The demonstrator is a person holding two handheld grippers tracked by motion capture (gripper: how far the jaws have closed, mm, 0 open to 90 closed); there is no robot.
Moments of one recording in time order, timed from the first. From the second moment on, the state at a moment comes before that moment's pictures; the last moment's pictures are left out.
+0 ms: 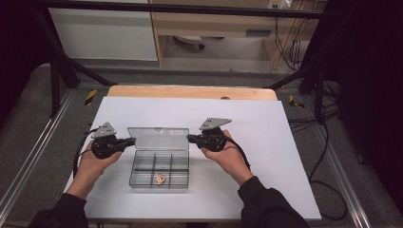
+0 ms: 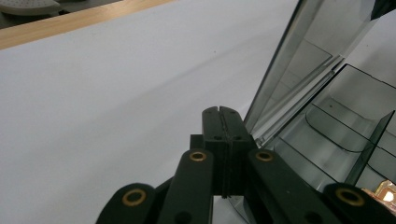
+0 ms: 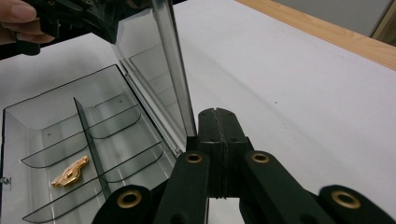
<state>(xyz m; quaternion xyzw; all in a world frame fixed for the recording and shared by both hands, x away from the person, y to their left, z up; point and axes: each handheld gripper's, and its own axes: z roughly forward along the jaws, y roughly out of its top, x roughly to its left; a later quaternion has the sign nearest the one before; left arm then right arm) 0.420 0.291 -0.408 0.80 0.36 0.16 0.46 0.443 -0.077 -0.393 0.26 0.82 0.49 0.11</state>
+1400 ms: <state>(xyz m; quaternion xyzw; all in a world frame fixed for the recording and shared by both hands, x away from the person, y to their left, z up) 0.399 0.281 -0.396 0.78 0.36 0.19 0.48 0.423 -0.090 -0.383 0.26 0.82 0.49 0.14</state>
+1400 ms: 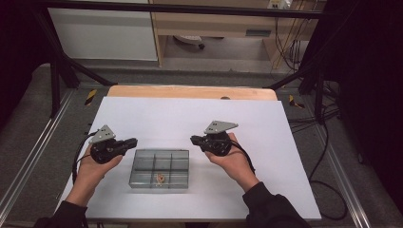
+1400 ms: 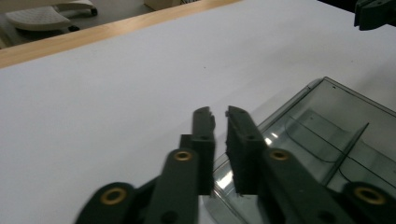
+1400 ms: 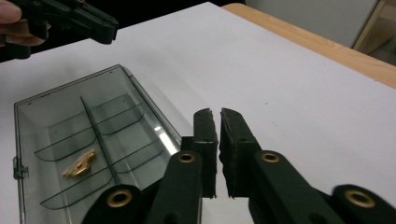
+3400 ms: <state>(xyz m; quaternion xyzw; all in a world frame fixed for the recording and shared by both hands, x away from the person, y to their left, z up) 0.340 0.294 -0.420 0.71 0.45 0.20 0.50 0.369 -0.238 -0.398 0.42 0.72 0.51 0.23</state>
